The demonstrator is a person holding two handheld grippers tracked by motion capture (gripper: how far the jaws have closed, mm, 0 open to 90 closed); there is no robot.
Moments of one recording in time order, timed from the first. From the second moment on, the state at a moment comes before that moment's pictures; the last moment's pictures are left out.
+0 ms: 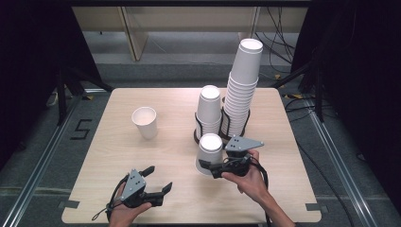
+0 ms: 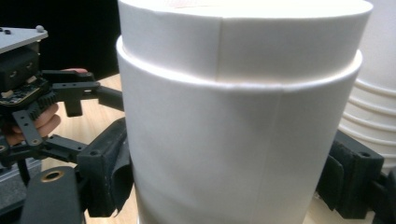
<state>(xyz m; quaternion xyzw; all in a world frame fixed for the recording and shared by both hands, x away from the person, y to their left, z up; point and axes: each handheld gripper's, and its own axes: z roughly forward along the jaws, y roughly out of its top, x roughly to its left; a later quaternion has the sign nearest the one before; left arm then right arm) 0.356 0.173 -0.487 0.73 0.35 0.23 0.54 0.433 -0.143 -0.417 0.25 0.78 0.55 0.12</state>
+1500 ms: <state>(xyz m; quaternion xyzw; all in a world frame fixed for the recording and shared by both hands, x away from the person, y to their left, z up) 0.360 0.128 -0.487 0.71 0.30 0.15 0.62 0.403 -0.079 -0.425 0.19 0.80 0.57 0.05</state>
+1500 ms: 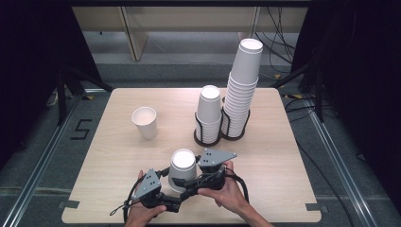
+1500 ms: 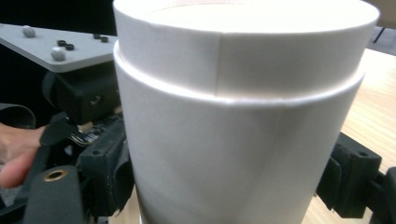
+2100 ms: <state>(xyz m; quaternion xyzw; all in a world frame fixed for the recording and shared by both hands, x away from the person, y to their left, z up) 0.358 0.125 -0.488 0.71 0.28 0.16 0.62 0.399 -0.075 -0.424 0.19 0.79 0.58 0.02</state>
